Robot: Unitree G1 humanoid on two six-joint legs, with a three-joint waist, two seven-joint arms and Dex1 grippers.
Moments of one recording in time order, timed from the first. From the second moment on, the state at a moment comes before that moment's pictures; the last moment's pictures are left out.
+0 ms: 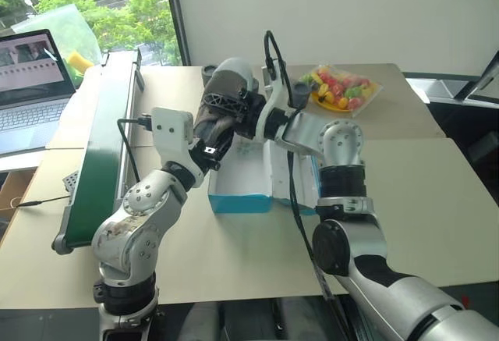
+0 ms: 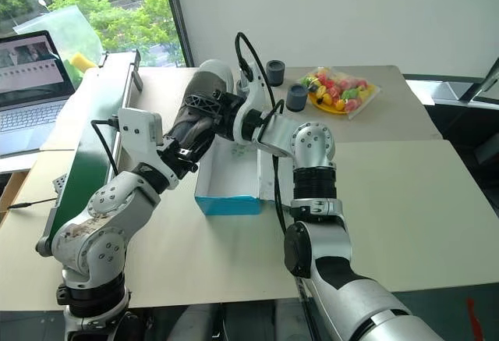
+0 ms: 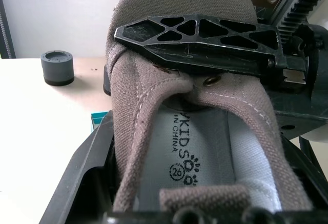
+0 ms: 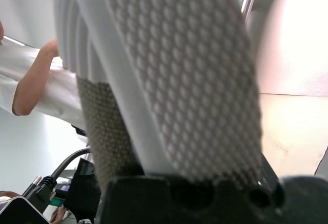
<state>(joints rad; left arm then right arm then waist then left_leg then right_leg) -0.39 0.21 0.10 -0.66 -0.49 0.92 -0.06 -1.10 0.08 -0.36 0.41 0.94 1.12 0.13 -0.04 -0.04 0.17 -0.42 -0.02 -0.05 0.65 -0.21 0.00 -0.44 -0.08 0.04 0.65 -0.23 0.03</state>
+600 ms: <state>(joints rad) -0.24 0.29 0.00 -0.70 -0.39 0.87 -0.07 -1.21 -0.10 -0.20 0.55 0.59 0.83 0.12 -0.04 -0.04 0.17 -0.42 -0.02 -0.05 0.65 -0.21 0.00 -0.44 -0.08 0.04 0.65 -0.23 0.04</state>
